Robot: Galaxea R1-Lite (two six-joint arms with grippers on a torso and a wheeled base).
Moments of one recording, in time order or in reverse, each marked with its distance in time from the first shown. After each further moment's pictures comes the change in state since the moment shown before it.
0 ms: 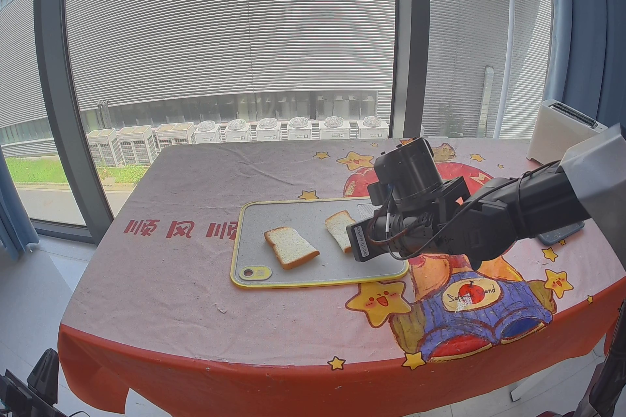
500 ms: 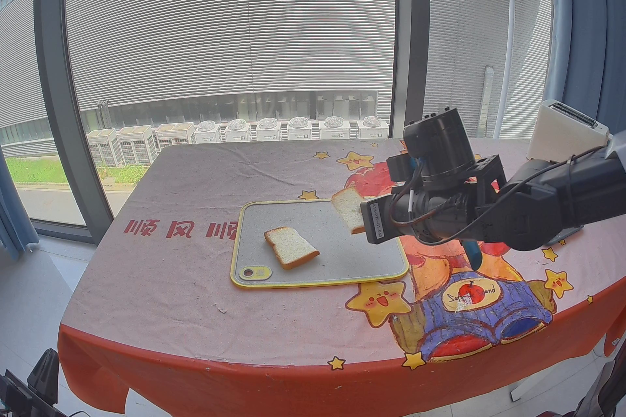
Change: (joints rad) left arm -0.001 0.000 0.000 0.000 0.000 -0.001; right arm 0.010 -0.145 0.052 -0.003 -0.001 0.035
